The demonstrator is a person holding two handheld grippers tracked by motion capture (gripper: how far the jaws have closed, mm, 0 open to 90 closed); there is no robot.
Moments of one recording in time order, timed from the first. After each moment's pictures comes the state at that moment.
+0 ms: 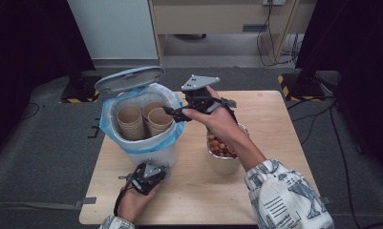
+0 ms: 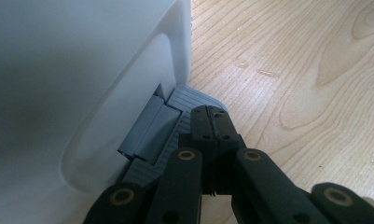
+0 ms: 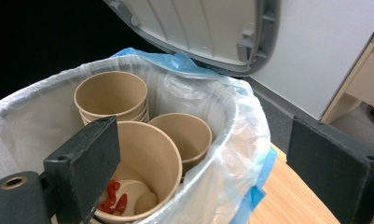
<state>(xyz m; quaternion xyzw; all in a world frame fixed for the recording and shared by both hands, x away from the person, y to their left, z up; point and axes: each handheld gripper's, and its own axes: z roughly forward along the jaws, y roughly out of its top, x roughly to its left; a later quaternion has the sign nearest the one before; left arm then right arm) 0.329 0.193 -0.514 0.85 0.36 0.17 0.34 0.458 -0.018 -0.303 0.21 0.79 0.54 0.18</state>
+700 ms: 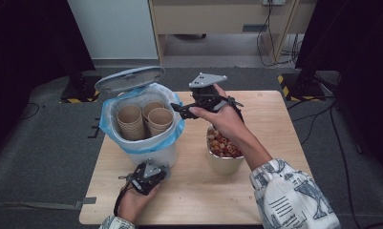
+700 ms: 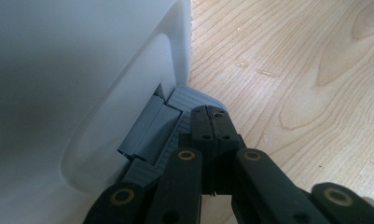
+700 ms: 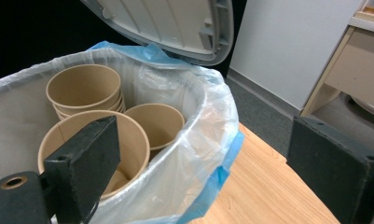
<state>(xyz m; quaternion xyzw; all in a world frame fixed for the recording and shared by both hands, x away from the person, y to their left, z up) 0.329 0.193 -0.514 0.85 0.36 0.17 0.34 0.464 -0.036 -0.302 0.24 0.79 0.53 0.19</state>
